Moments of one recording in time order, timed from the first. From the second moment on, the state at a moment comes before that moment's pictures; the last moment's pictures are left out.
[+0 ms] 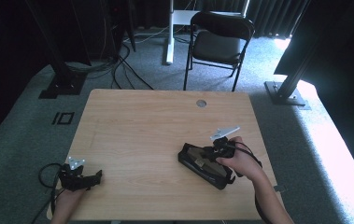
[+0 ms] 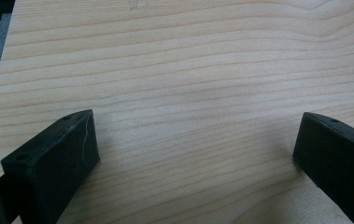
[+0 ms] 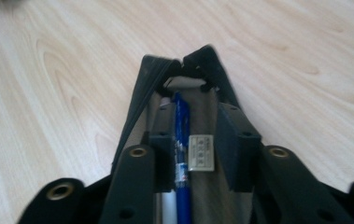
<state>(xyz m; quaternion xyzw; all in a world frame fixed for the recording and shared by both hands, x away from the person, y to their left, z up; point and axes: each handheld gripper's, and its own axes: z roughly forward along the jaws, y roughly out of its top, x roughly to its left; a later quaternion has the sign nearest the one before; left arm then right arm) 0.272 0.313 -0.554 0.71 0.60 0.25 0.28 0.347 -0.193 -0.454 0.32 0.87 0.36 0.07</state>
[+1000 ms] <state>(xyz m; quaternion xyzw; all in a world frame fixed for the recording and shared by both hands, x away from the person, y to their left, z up) 0.272 0.313 -0.554 0.71 0.60 0.25 0.28 0.367 -0.247 -0.468 0.44 0.79 0.40 0.15</state>
